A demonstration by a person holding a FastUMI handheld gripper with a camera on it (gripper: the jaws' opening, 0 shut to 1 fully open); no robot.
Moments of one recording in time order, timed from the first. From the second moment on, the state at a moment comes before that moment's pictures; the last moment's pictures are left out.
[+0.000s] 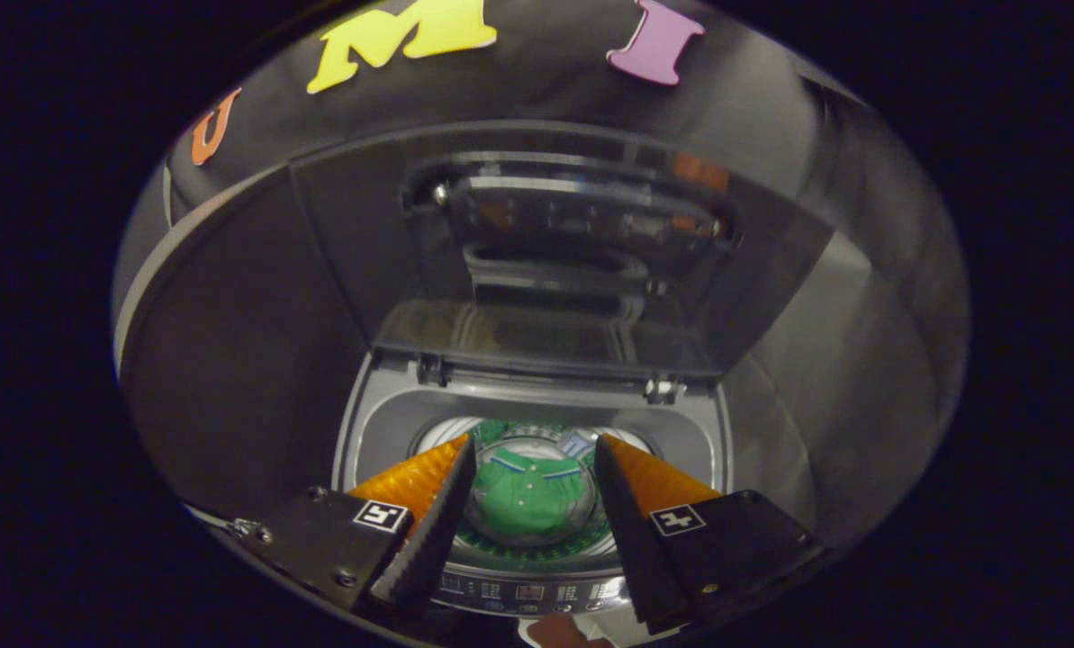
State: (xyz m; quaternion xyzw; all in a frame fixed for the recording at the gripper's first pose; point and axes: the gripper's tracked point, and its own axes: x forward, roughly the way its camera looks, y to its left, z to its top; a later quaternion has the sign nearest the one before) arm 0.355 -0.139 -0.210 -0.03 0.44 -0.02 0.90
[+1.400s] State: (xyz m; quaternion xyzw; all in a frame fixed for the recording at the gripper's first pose) arm 0.518 -0.128 -0.102 0.01 0.29 0.02 0.96
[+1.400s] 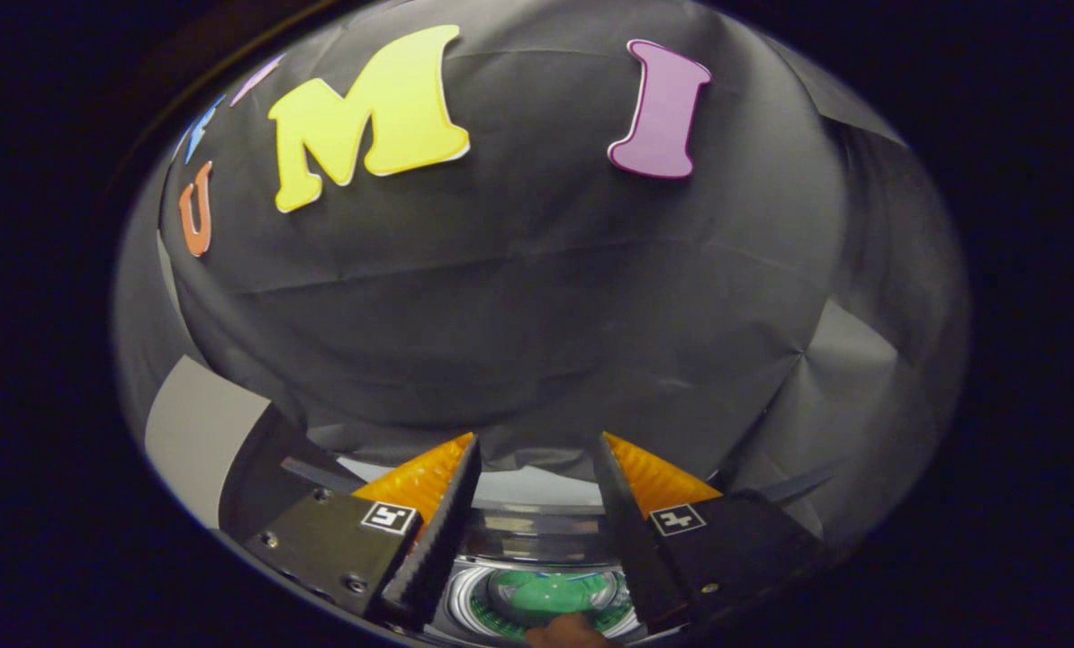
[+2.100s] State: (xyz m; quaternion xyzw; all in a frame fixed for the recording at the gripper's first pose) arm 0.479 -0.132 -0.094 0.01 0.17 -0.01 0.99
